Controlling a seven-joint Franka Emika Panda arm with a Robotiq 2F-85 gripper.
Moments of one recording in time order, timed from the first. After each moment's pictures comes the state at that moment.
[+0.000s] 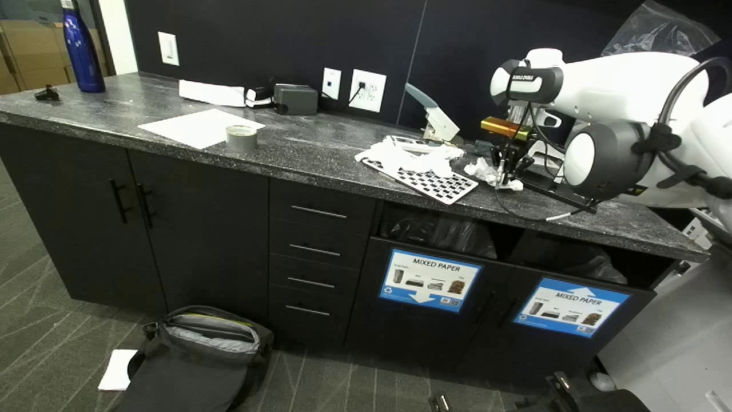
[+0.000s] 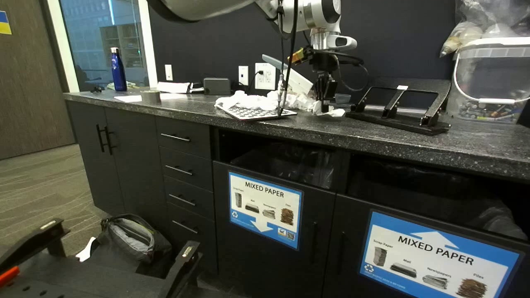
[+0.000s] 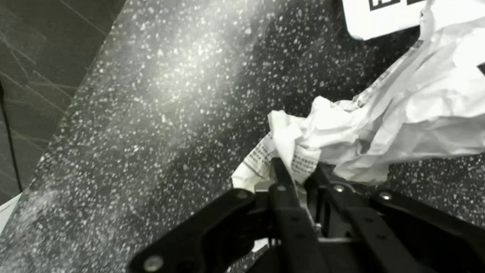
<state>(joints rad) -0.26 1.23 -0.16 -0.44 0.01 1.64 0.87</state>
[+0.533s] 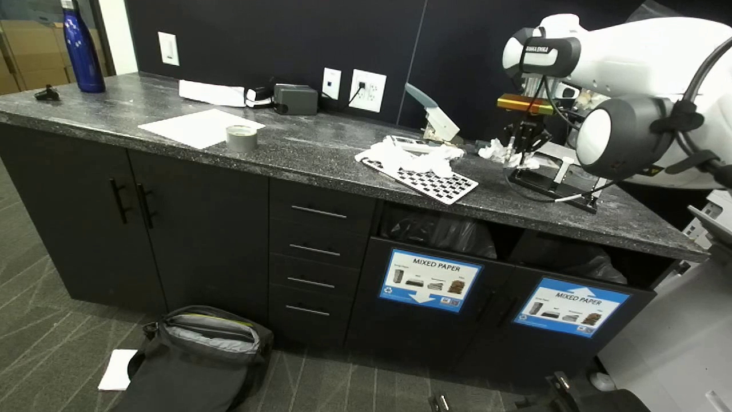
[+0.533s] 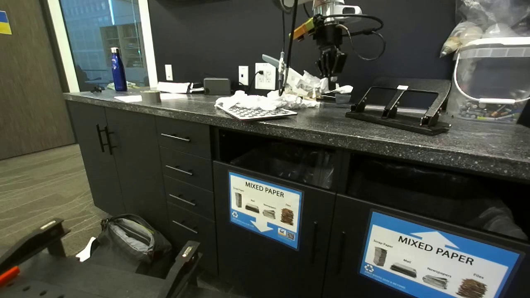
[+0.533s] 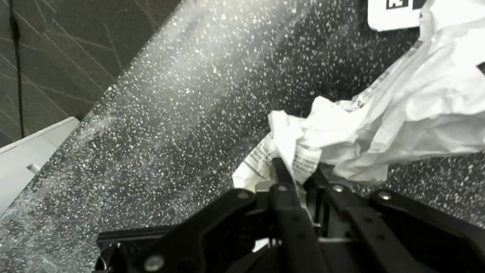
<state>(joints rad) -0.26 1.14 -0.16 -0.44 -0.04 1.56 0.70</state>
